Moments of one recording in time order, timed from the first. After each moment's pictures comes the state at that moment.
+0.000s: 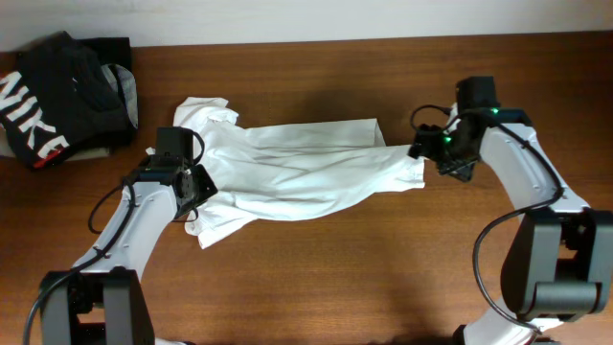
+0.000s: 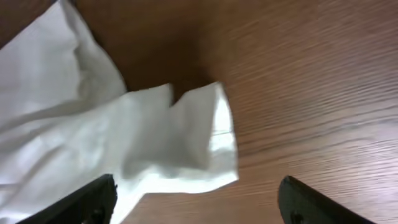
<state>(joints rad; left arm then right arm) -0.04 1.62 1.00 -0.62 -0.09 -0.54 -0.05 1.82 1.34 -0.84 -0.21 0.38</state>
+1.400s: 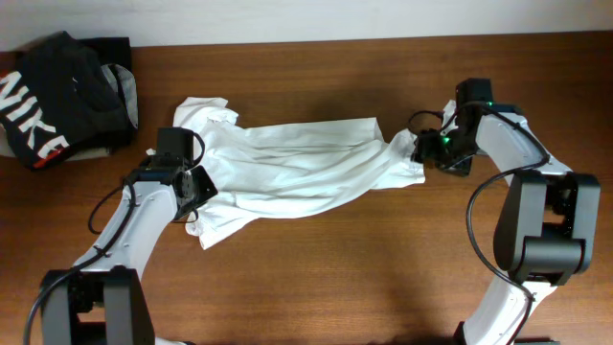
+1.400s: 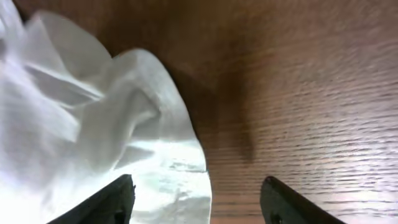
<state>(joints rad) -0.04 1.63 1.00 -0.64 -0.09 -0.54 -0.09 2.02 1.41 -0.81 -0.24 0.19</state>
